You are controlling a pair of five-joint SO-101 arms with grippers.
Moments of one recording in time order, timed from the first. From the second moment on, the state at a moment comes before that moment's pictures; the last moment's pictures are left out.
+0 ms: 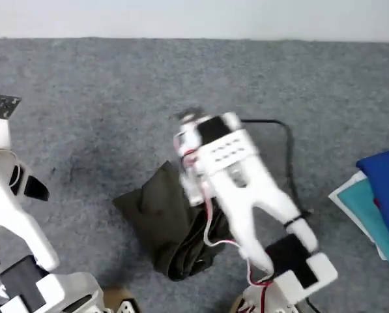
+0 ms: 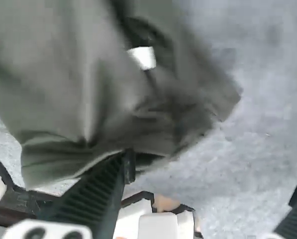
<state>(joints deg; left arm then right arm) -41.0 -5.8 3.8 99.2 -38.7 -33.8 3.2 3.0 100.0 -6.4</state>
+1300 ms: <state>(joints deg) -44.9 -5.8 14.0 99.2 -38.7 -23.0 34.2 -4.4 99.4 19.1</state>
